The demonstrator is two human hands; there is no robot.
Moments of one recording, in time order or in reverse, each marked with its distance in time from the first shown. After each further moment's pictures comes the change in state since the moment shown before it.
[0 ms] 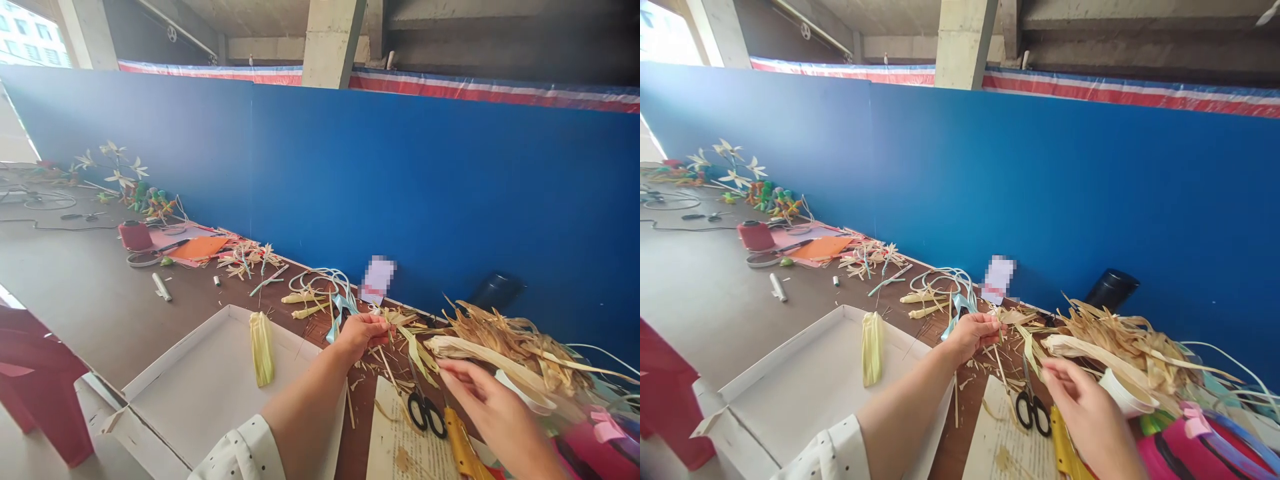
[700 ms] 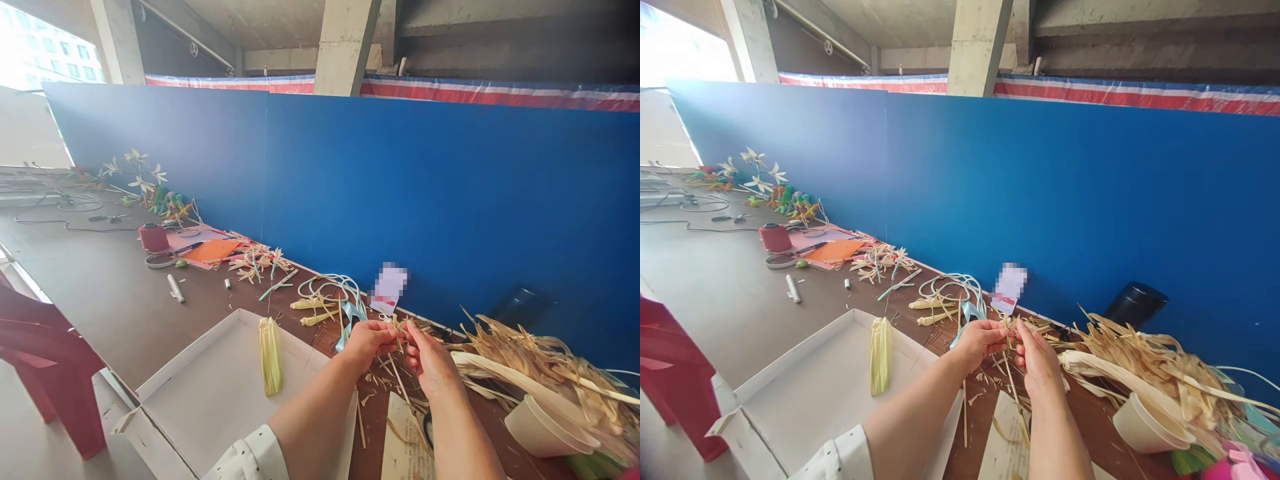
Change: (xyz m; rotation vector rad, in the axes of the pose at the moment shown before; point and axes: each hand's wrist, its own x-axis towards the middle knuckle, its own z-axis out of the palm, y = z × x) left_hand 0.001 0.004 -0.005 -0.035 0.014 0.068; right_hand 0.064 -0.043 0.100 0.912 0.003 0.569
